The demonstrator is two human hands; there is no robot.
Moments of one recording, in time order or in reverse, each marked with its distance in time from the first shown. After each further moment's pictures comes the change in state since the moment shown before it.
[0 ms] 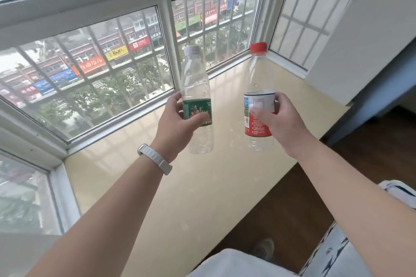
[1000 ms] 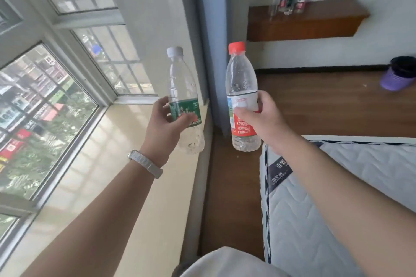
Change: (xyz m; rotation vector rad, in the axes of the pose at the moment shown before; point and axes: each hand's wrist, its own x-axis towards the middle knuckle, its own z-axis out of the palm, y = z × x) left_hand 0.036 0.095 0.484 0.009 -0.660 0.172; right_hand -0.033 0.059 -0.426 0.158 0.688 -0.050
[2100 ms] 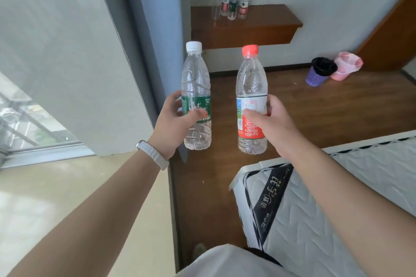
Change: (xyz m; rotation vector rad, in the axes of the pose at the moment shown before) left_hand 0.351 -0.028 0.106 -0.131 -0.465 -0.050; right_hand 0.275 -0.001 -0.023 -0.159 0.357 0.179
